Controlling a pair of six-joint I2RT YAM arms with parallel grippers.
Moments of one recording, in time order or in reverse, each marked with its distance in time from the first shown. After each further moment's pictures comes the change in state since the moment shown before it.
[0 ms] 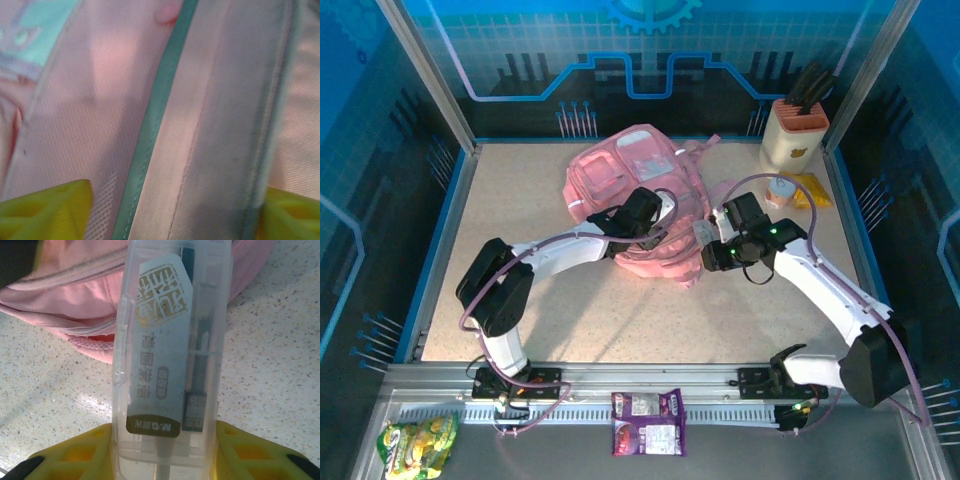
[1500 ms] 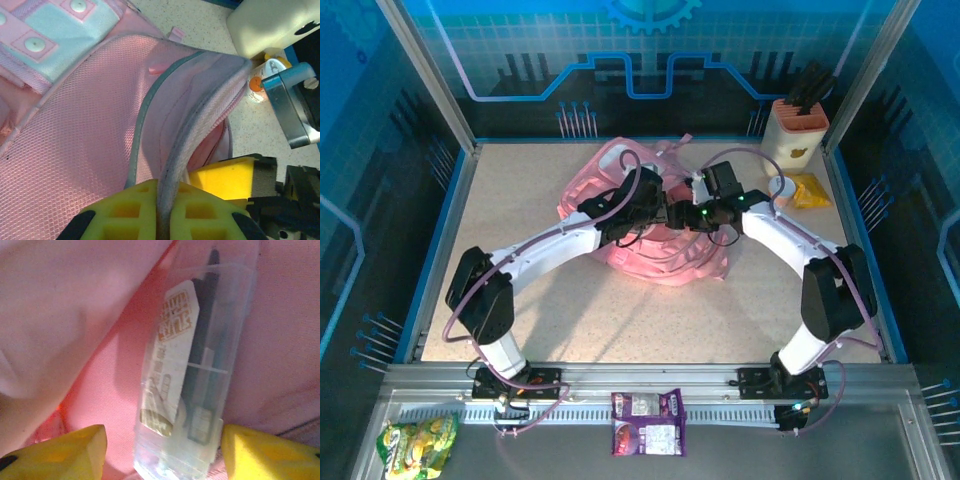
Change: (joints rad) left arm -0.018 -0.075 0.148 -0.109 0.132 -0.924; right arm -0.028 0.365 0.193 0.394 -0.283 0.237
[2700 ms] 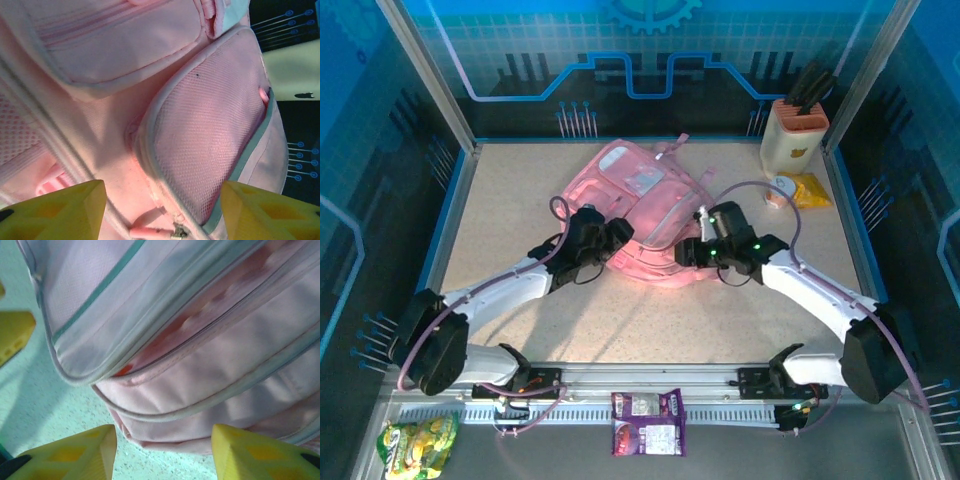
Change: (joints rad) left arm 0.136 -0.345 -0.619 0.323 0.141 -0.486; right arm 0.161 -0.348 -0.335 0.021 0.218 0.027
